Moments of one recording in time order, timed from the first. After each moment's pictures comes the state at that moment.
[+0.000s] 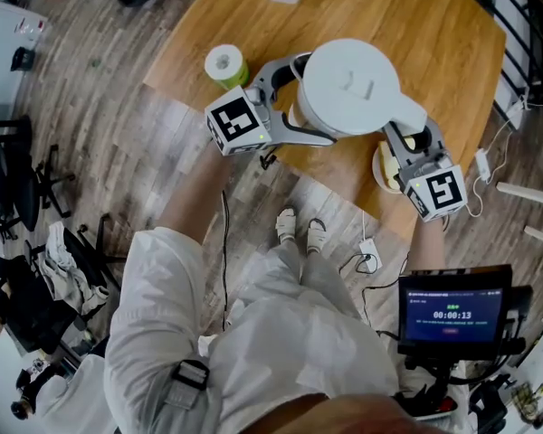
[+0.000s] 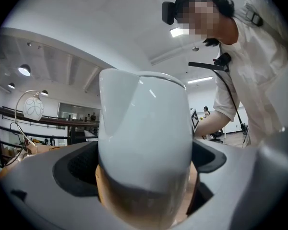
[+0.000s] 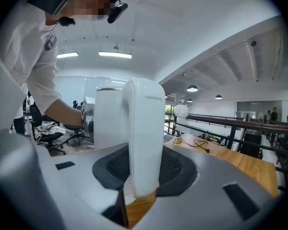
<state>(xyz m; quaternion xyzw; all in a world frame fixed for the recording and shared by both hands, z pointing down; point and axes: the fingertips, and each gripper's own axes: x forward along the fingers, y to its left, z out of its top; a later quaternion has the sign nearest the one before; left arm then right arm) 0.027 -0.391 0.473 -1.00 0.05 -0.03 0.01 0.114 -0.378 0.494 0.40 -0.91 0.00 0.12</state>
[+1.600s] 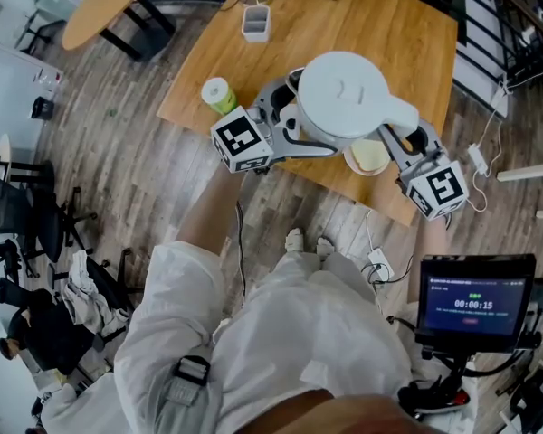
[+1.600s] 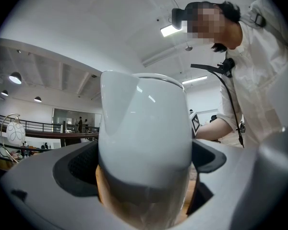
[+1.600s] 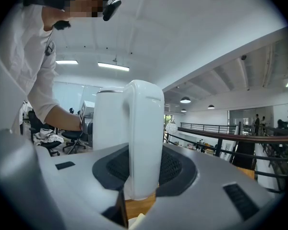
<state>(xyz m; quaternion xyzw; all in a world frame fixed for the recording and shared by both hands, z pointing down) 0.105 -0.287 0.360 -1.00 0.02 -0.02 0.04 0.193 -0.274 0.383 0.43 -0.90 -0.03 0.07</state>
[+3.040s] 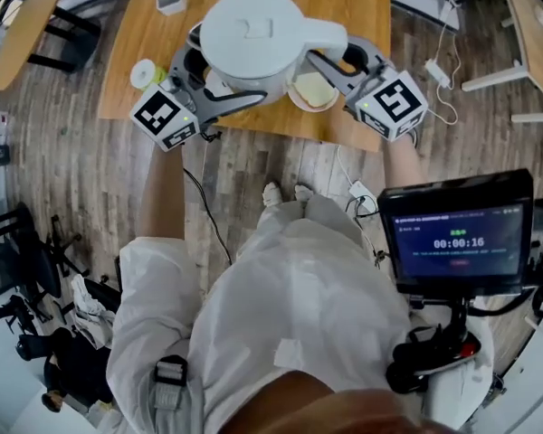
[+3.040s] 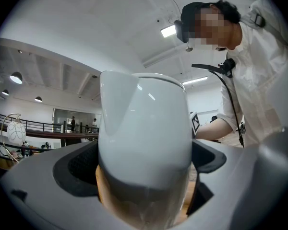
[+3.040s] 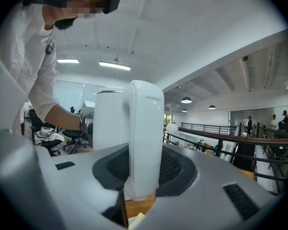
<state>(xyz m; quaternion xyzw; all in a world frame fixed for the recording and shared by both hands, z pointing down) 0.099 -0.293 0.356 -1.00 0.03 -0.02 0.03 0.186 -0.282 0.380 0.42 -0.90 -0.04 0.07</state>
